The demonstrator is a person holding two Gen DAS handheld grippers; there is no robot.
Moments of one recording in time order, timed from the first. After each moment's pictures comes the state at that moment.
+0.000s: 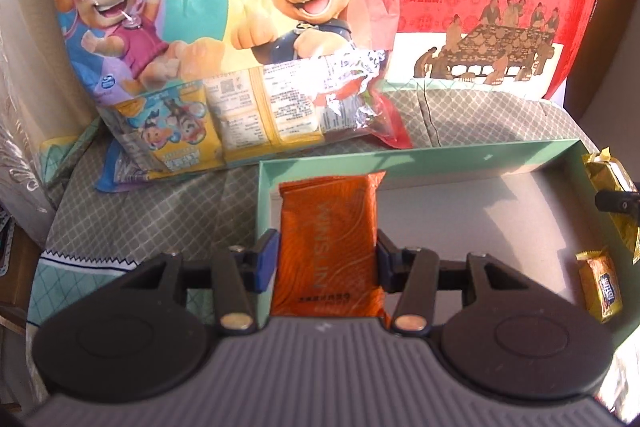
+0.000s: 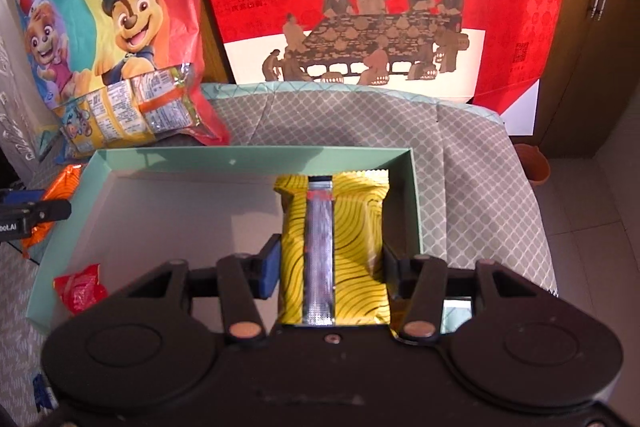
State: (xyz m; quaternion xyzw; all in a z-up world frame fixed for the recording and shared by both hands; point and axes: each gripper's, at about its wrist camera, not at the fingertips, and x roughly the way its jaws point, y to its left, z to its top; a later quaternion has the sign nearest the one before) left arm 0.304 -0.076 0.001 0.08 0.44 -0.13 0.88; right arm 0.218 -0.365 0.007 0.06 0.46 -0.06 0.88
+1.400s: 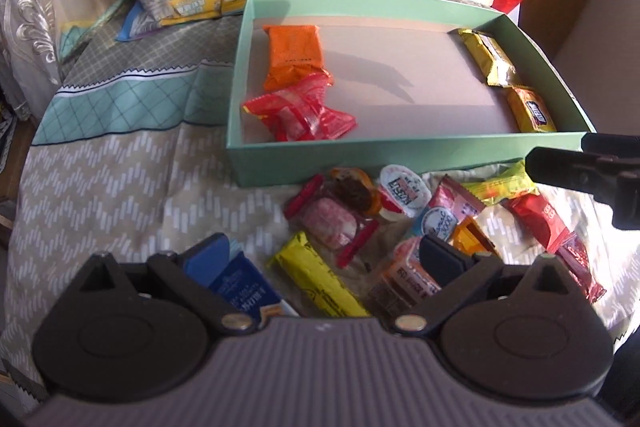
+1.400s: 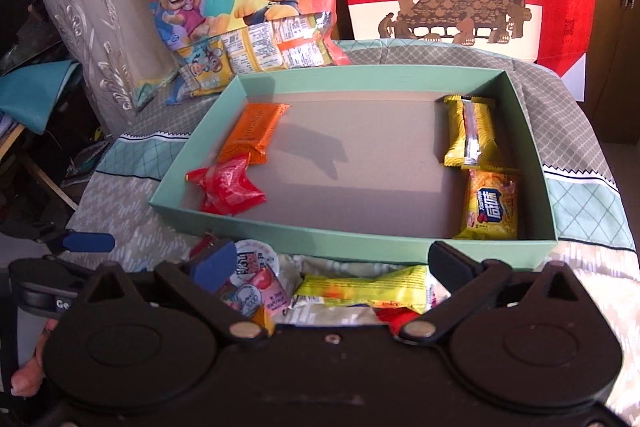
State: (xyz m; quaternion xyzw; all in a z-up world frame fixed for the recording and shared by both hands) left arm 0.099 -0.030 -0.019 0.06 0.50 -0.16 0.85; right arm 0.055 -0.250 0.026 0.08 0.44 0.03 0.89
